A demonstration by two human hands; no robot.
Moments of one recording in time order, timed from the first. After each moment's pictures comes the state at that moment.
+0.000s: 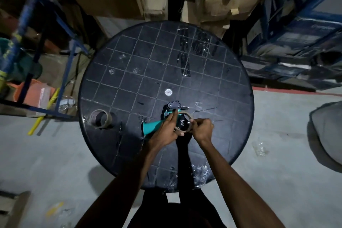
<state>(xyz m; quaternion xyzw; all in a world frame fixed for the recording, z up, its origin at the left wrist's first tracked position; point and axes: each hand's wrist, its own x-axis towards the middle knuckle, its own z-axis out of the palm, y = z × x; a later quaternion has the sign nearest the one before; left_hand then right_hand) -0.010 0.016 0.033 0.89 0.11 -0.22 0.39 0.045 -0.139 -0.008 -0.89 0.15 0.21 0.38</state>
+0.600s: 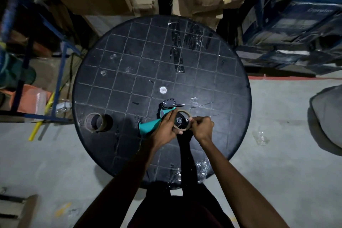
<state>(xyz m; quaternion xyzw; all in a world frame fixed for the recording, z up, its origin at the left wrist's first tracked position) -0.004 0.010 0.011 0.90 0.07 -0.21 0.38 0.045 -0.156 -0.008 -0.88 0.13 0.19 0.41</state>
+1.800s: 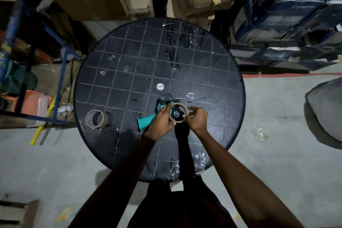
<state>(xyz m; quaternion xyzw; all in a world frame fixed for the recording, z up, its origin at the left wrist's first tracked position) -0.013 0.008 0.016 0.90 0.10 -0.20 0.37 0.038 -0.154 0.015 -0.88 0.12 0.22 0.41</state>
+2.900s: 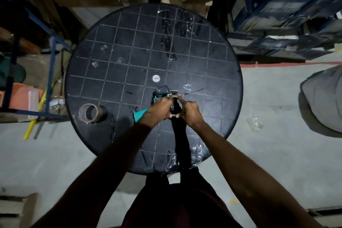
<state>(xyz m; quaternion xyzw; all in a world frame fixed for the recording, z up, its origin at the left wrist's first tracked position) 0.025 0.010 0.032 0.92 0.02 -0.27 0.28 0.045 -0.151 0.024 -0.92 -0.15 0.26 0.24</state>
